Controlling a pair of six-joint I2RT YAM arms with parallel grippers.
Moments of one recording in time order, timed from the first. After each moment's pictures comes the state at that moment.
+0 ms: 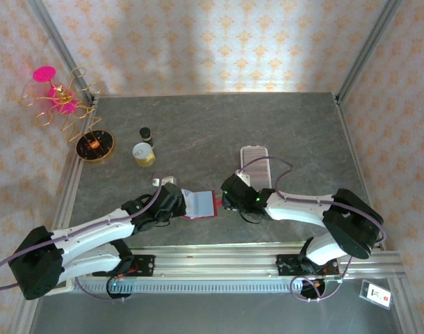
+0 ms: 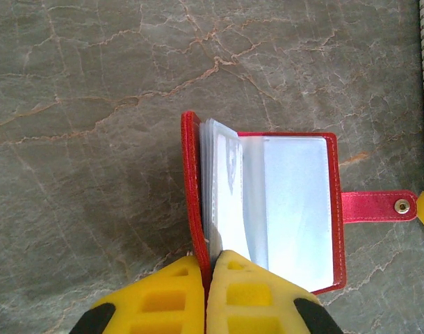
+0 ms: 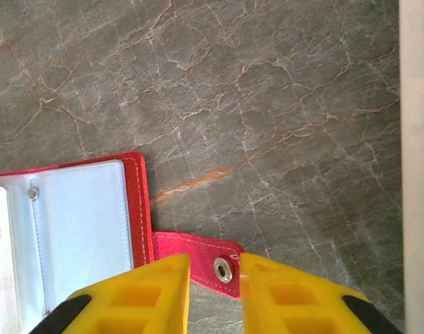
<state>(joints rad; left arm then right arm) -0.78 1.04 0.46 -0.32 -0.18 -0.94 0.94 1.45 0.68 -0.19 0.19 0.96</state>
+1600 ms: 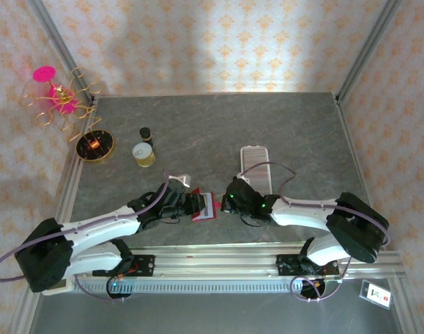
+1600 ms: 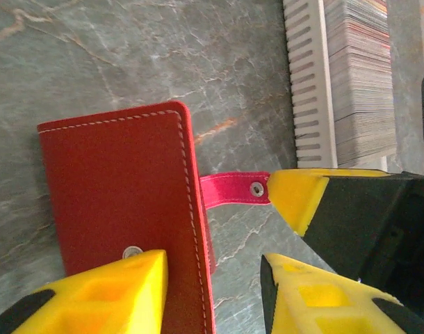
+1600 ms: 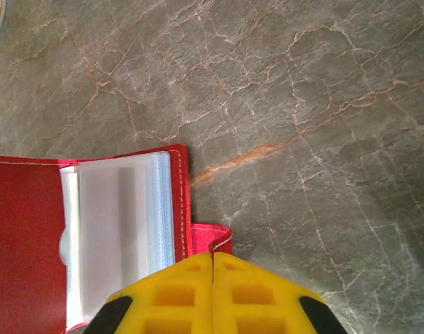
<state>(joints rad) -0.78 1.14 0.46 -0.05 0.08 -0.95 0.94 1.40 0.57 0.00 0.08 1.00</state>
